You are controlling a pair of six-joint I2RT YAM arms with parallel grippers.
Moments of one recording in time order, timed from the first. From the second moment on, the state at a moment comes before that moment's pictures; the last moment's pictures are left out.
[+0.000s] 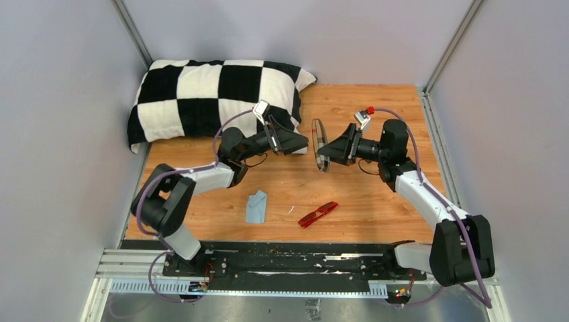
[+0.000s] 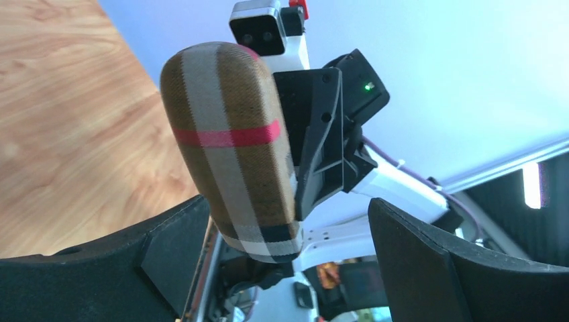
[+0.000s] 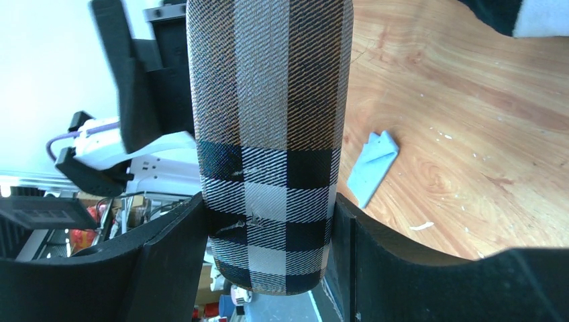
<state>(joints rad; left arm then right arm) -0.53 1.57 0.79 1.03 0.72 -1.27 0.21 1.23 0.74 0.26 -0.99 0.94</state>
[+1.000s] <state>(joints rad) -0.52 1.67 0.78 1.15 0.77 -1.35 0.21 1.25 0.74 0.37 -1.06 1.05</state>
